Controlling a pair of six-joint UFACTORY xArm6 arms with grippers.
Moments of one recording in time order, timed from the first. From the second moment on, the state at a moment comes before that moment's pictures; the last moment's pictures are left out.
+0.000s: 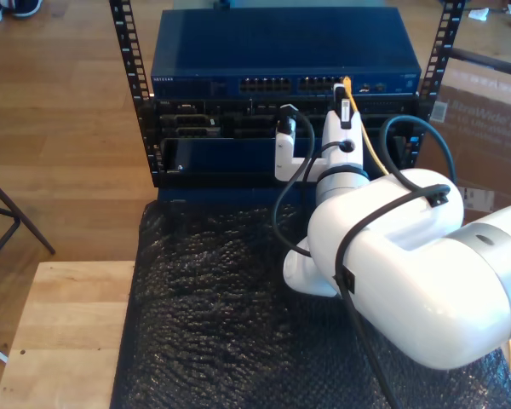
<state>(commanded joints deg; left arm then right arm) 79.0 -29.1 -6.4 7.4 62.9 -185.1 27.1 39.2 -63.3 31.9 -72.2 -104.5</state>
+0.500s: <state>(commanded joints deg) 79.0 -29.1 -6.4 7.4 62.9 -185.1 26.7 13.6 -42.5 31.4 -54.0 -104.4</state>
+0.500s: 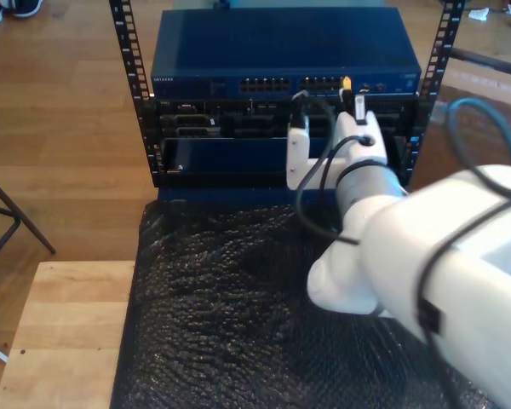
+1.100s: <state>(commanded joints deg) 79.0 -29.1 -6.4 7.4 62.9 -185.1 6.3 -15.2 -33.8 22.3 -7.7 -107.3</state>
